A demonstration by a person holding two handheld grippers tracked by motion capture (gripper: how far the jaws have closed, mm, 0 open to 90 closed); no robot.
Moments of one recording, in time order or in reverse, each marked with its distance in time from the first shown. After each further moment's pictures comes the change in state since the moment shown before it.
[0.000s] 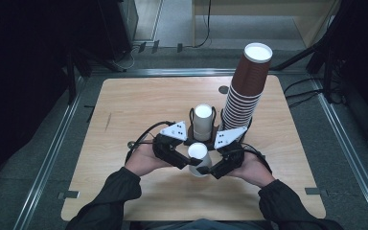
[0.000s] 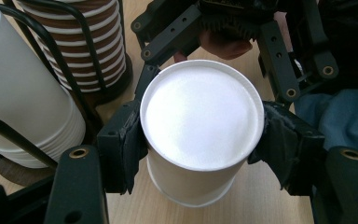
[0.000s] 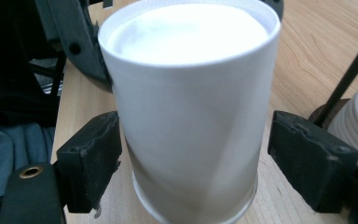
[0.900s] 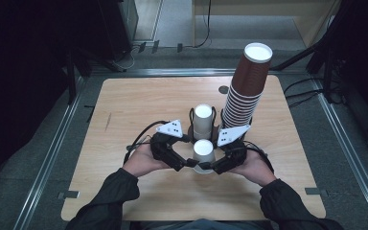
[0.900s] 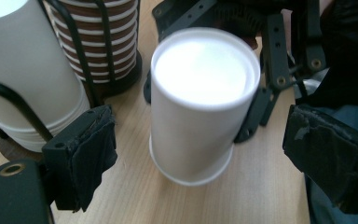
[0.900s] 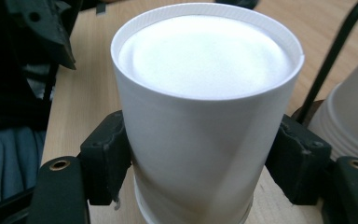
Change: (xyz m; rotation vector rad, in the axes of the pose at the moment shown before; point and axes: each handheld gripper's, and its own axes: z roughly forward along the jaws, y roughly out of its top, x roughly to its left) left arm 0.008 -0.013 -0.005 -0.050 0.003 -0.111; right arm -0.007 -0.003 -0.007 -0.023 -0.018 0.009
